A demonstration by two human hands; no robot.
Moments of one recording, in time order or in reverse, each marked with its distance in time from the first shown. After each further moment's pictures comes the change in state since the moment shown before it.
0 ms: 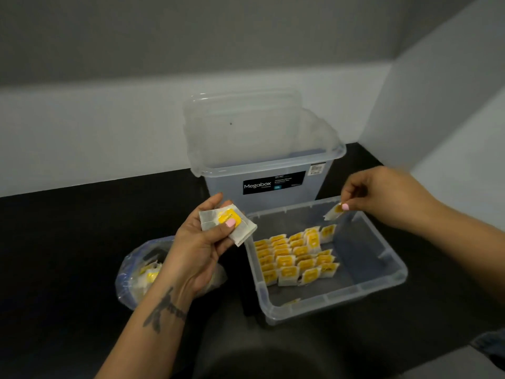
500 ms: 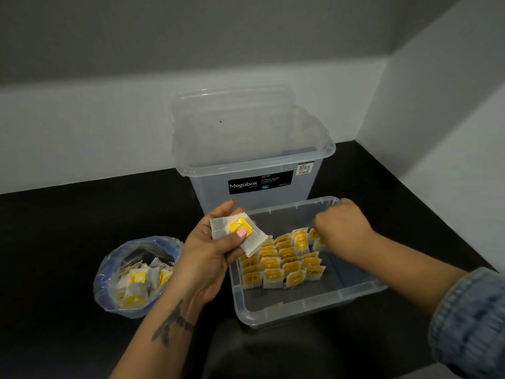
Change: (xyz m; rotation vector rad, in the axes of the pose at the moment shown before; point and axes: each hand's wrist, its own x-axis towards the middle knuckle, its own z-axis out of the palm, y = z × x) left_hand -0.006 -0.031 0.034 0.034 -0.020 -0.022; right_hand 0.017 0.018 0.077 -0.828 -0.151 -0.238
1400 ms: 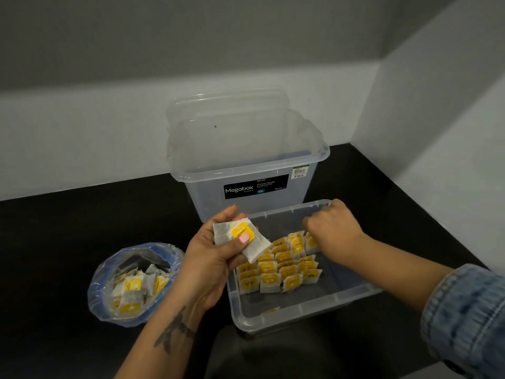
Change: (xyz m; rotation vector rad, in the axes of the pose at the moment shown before) left_hand -0.002 -0.002 0.007 0.046 -0.029 -0.006; right_hand 0.005 -0.002 0.005 0.007 0.025 -0.022
